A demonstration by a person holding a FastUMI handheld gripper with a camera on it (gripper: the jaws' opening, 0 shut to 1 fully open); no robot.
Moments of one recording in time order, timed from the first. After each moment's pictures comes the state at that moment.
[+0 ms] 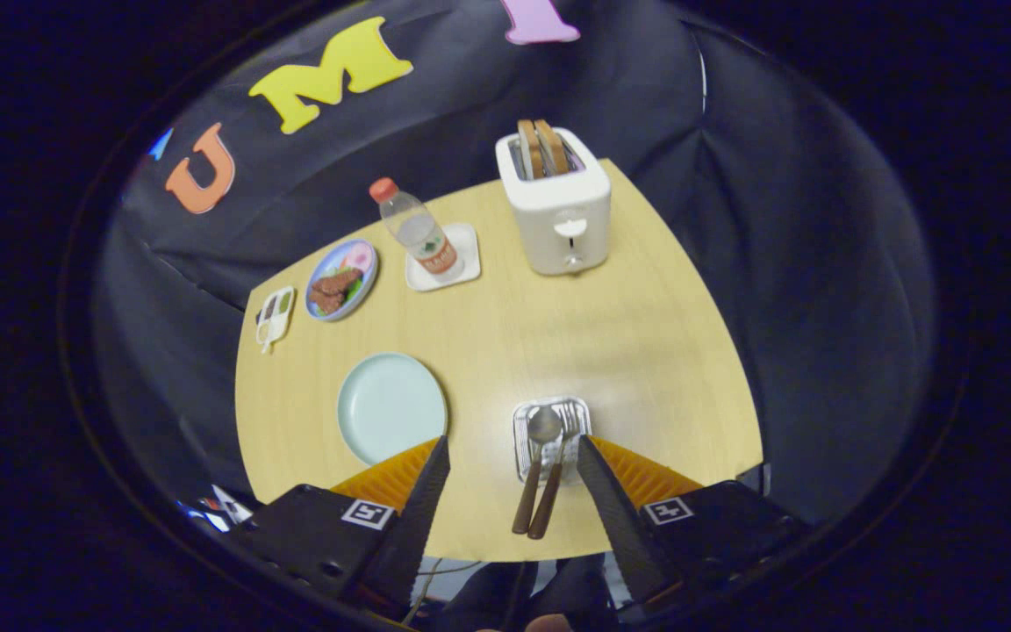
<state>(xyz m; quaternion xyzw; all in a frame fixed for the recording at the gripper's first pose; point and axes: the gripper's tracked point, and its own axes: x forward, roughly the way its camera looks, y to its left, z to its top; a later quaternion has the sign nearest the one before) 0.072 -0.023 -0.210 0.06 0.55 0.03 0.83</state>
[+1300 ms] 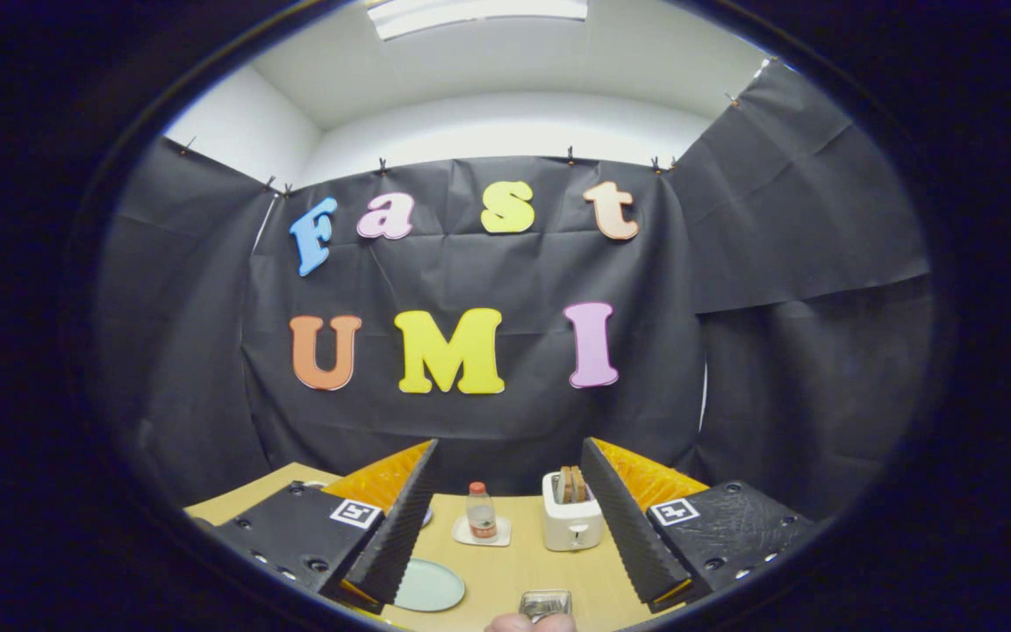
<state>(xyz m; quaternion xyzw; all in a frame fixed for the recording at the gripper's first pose) 0.036 0.004 0.027 0.02 0.01 0.09 1.00</state>
